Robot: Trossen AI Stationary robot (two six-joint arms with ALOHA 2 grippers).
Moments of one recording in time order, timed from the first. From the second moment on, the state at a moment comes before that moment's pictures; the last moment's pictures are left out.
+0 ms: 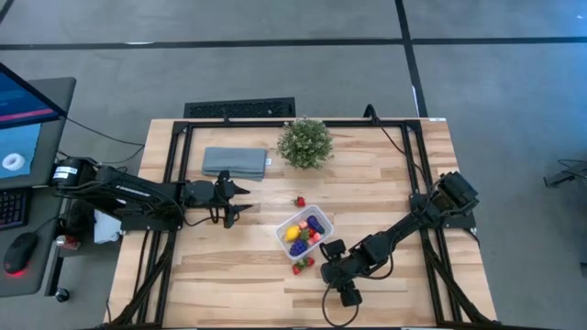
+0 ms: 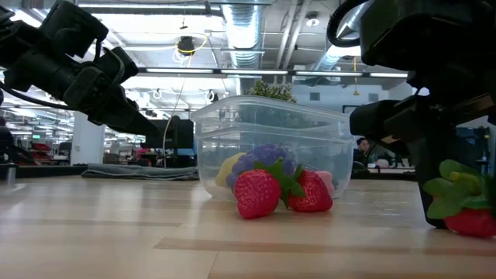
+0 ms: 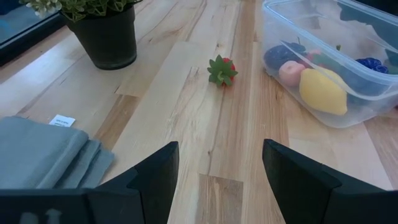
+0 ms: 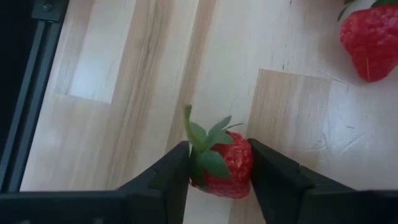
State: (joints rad) left arm 0.00 1.02 0.13 0.46 -0.16 -0.12; right arm 0.59 1.89 1.01 -0.22 -0.05 0.36
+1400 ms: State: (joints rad) left arm 0.00 1.02 0.13 0.46 -0.16 -0.12; right arm 0.59 1.89 1.01 -0.22 -0.05 0.37
